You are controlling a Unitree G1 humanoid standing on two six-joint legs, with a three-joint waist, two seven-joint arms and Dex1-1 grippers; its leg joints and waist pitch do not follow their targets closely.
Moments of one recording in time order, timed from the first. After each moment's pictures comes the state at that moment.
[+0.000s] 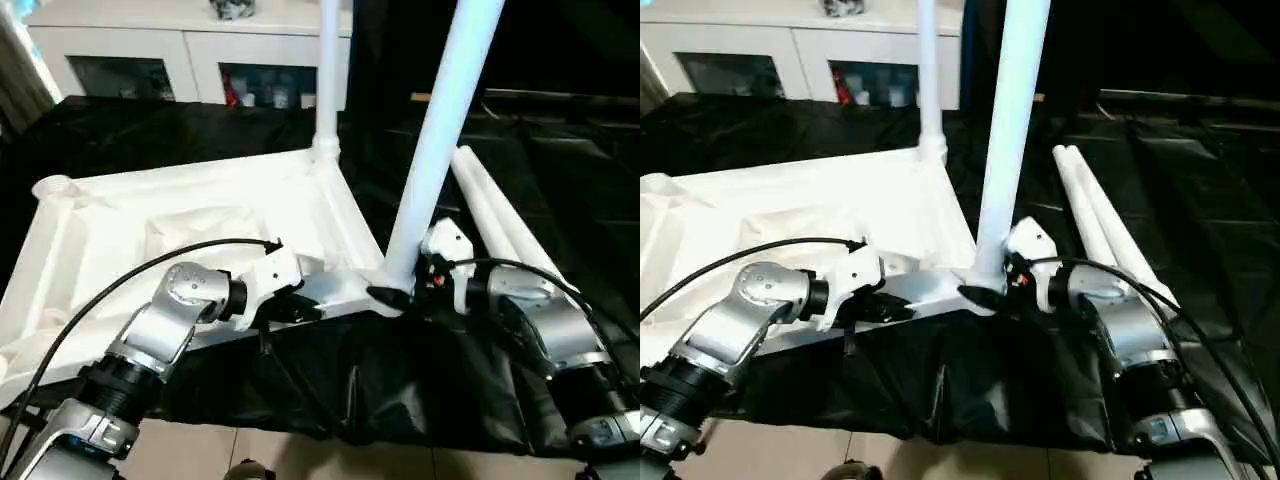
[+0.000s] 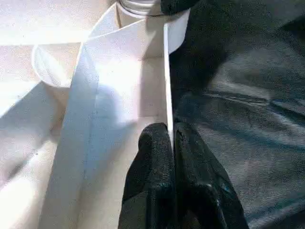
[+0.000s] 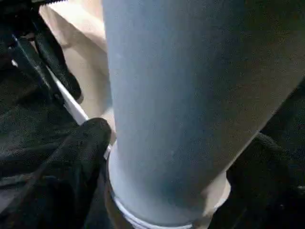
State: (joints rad) left arm -0.49 0.44 -0.34 0.29 -0.02 0.24 -1.13; right arm -0.45 -0.43 0.16 0.37 0.14 0.19 1.01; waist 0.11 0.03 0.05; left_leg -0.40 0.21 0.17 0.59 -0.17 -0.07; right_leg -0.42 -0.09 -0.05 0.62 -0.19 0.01
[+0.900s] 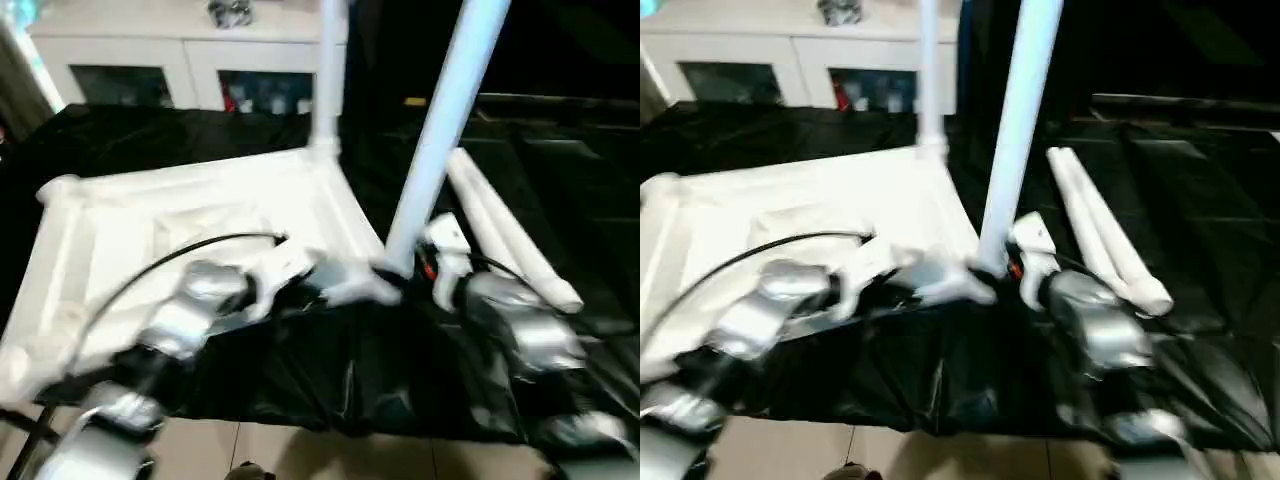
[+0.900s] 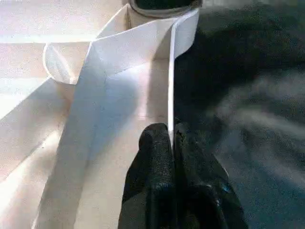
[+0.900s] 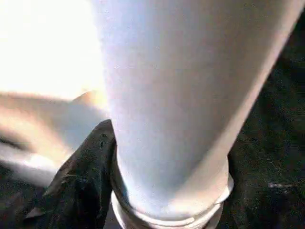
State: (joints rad) left arm -0.59 0.25 -0.31 0.51 0.04 0.27 -0.87; right arm -0.52 -0.18 0.02 0.56 0.11 0.24 0.53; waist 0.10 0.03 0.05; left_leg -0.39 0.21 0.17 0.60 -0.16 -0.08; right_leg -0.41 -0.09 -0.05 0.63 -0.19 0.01
